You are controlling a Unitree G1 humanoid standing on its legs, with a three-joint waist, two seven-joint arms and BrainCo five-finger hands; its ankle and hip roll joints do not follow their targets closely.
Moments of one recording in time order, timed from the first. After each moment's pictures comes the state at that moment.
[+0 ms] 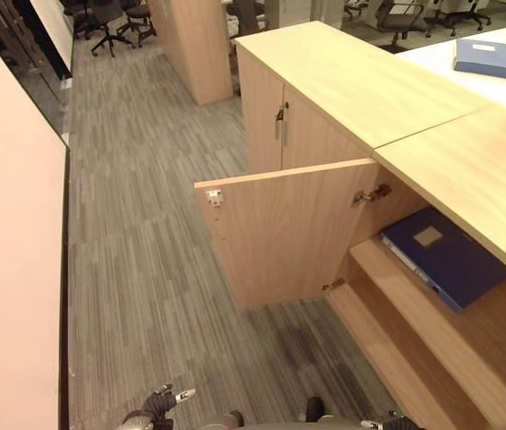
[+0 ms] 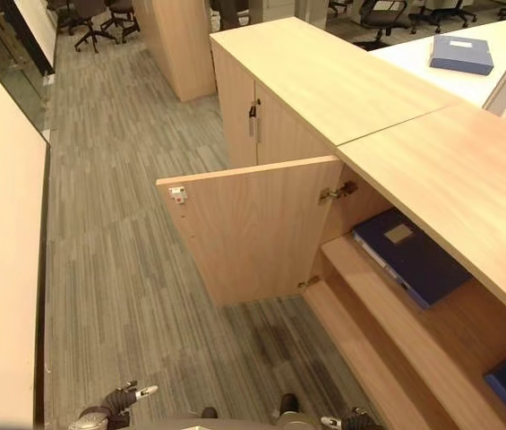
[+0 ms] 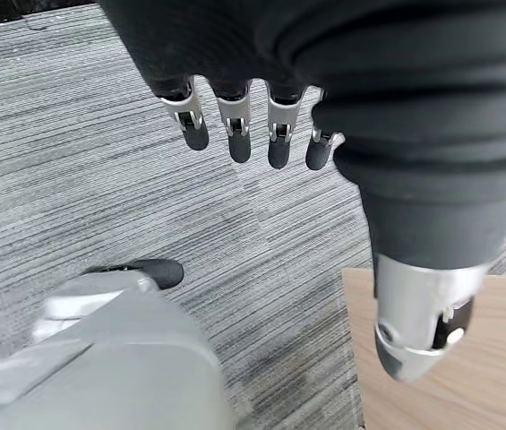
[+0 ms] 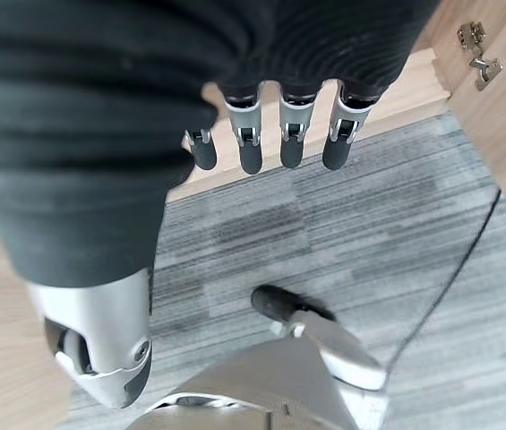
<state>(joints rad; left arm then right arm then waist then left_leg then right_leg) -0.02 0.25 -0.12 1.24 -0.22 -0.09 -0.06 0.03 -0.31 0.19 1.26 0.10 -0.01 -0.07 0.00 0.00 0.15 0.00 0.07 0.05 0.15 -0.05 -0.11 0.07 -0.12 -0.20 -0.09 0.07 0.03</state>
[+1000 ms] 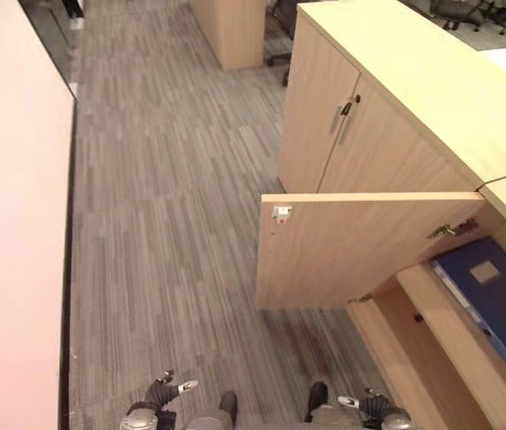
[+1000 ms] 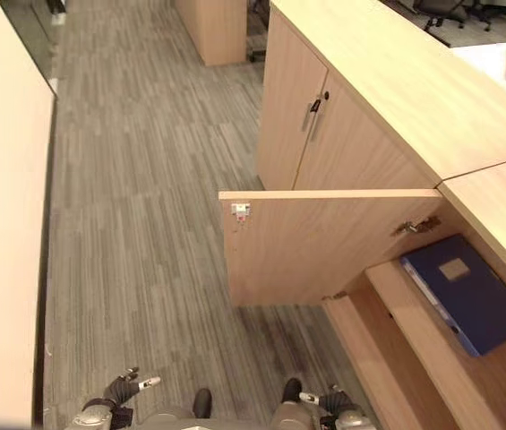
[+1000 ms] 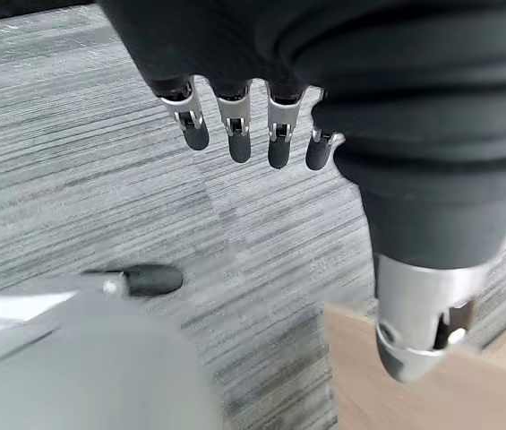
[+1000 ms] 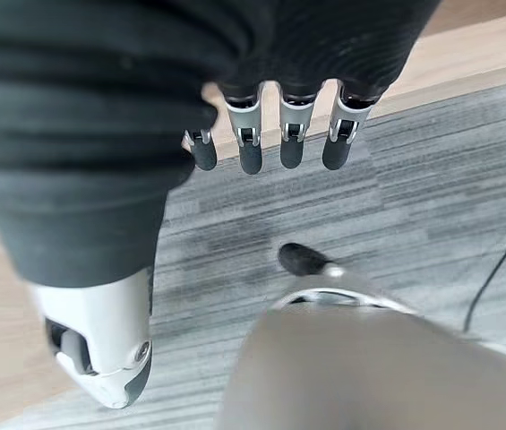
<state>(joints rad) 0.05 0.24 -0.20 1.14 -0.21 -0.13 0.02 -0.04 -0.24 0.18 1.25 0.14 -0.02 -0.09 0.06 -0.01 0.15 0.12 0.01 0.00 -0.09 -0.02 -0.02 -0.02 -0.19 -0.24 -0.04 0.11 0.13</state>
